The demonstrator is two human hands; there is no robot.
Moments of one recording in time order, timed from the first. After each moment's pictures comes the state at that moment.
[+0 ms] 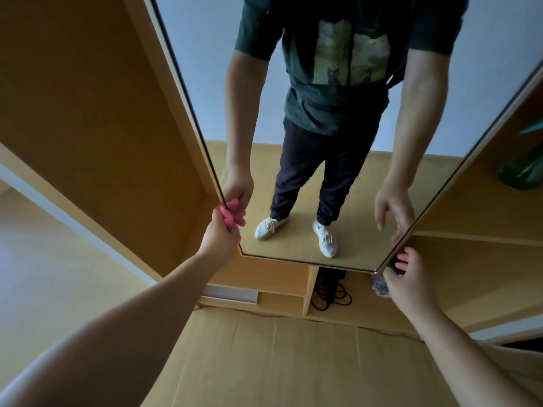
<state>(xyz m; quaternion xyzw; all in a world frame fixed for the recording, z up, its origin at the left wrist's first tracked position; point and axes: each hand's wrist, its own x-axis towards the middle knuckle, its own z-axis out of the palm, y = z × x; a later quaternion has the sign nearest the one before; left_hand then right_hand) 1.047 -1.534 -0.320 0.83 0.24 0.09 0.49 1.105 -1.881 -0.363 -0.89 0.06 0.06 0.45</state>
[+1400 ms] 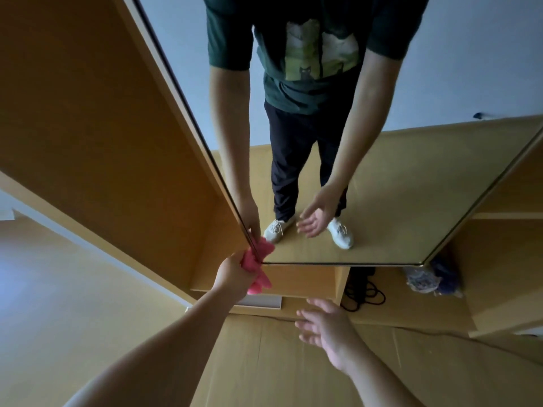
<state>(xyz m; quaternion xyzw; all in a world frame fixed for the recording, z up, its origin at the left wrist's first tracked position) 1.031 -1.511 -0.403 0.84 0.30 -0.08 0.45 1.023 -1.722 -0.459 -0.60 0.16 0.41 0.67</state>
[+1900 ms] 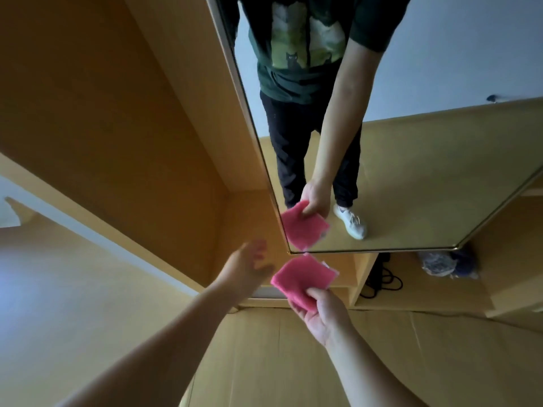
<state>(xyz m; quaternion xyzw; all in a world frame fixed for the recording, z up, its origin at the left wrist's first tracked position) 0.998 -1.467 -0.367 0.89 0.18 -0.11 0.40 1.006 -1.632 -0.459 -0.32 0.32 0.33 0.83</state>
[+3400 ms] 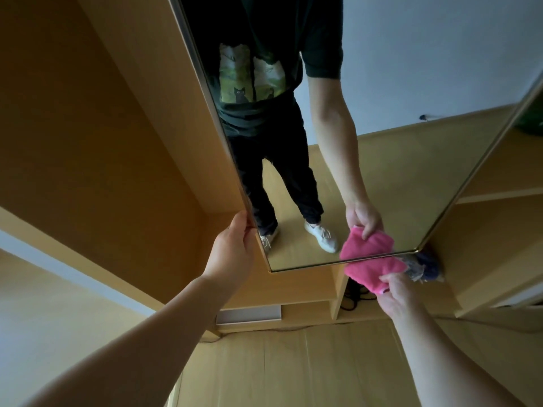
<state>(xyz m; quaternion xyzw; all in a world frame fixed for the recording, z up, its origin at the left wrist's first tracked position) 1.029 -1.490 -0.307 0.93 0.07 0.10 0.36 1.092 -1.773 -0.475 -0.44 0.31 0.10 0.84</state>
